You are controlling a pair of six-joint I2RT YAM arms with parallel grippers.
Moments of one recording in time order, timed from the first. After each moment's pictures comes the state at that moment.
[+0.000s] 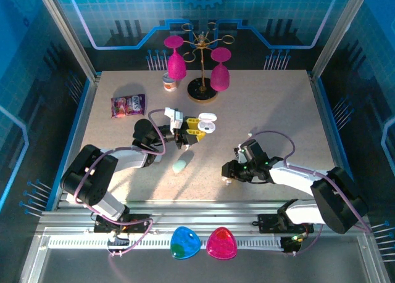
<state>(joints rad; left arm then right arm) -0.42 1.58 0.62 1.28 0.98 -0.35 0.56 1.30 0.45 -0.15 -0.42 0.76</state>
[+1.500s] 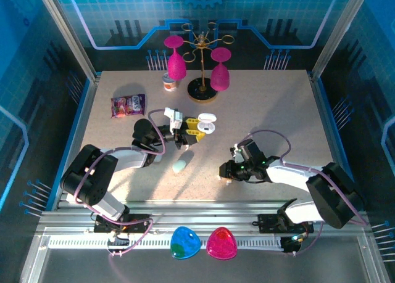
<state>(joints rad) -0.41 1.58 0.62 1.28 1.00 -0.35 0.58 1.36 0.47 -0.09 -0.45 0.74</state>
